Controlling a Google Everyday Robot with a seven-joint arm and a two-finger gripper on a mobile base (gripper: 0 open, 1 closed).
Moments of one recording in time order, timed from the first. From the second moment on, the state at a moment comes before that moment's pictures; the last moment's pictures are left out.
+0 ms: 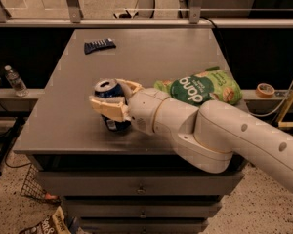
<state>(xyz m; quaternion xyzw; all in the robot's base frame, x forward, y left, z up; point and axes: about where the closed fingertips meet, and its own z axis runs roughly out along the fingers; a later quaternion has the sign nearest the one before) 0.513 0.089 0.896 -0.35 0.64 0.32 0.60</state>
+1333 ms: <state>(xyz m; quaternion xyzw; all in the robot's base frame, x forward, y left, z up) 0.547 0.059 0.943 -0.30 0.59 0.30 0.69</state>
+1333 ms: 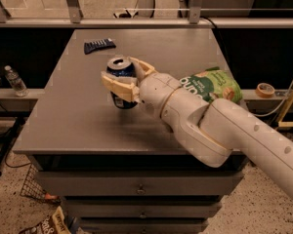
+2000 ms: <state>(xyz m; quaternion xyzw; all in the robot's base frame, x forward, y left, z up) 0.545 0.054 0.935 -0.30 0.61 0.24 0.69</state>
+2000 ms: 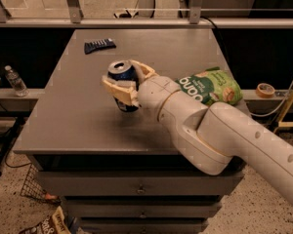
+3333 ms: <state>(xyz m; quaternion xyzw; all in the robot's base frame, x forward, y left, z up) 0.531 0.050 0.912 -0.26 0.61 0.26 0.70</state>
